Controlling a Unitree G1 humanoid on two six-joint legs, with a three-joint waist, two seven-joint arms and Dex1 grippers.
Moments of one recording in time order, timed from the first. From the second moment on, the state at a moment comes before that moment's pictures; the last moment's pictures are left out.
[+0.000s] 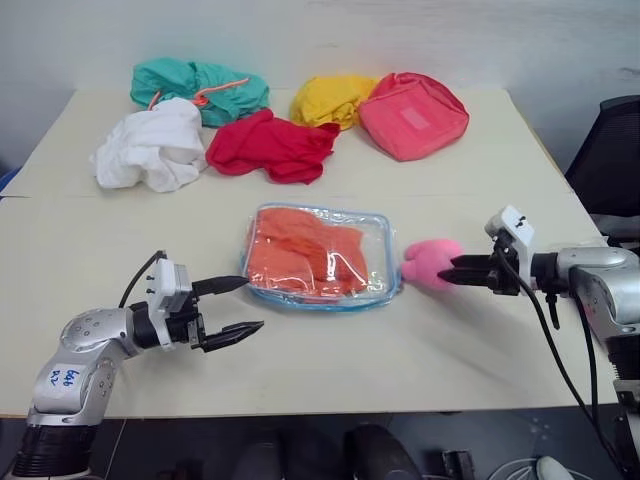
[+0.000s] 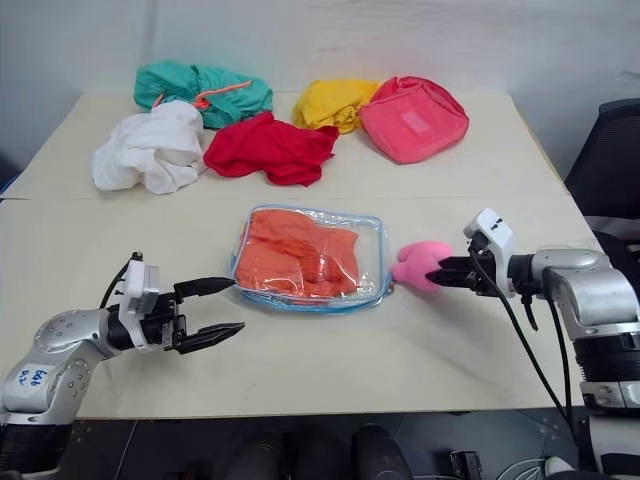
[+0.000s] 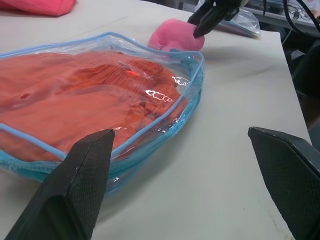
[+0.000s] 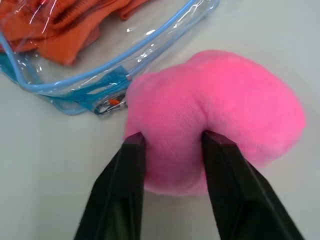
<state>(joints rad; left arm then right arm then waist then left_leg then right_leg) -0.08 0.68 0.19 -0.18 -0.57 0.31 -1.08 -0.52 -0.87 0.00 0.15 0.35 0.71 1.14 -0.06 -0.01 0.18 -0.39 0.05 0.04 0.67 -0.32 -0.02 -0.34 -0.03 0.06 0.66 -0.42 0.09</state>
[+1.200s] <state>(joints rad) -0.12 0.73 0.04 -0.27 -0.60 0.52 -1.08 -0.04 -0.90 -0.07 -0.38 0.43 0.20 1.26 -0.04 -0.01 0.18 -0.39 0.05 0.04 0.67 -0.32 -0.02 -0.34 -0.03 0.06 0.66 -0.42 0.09</state>
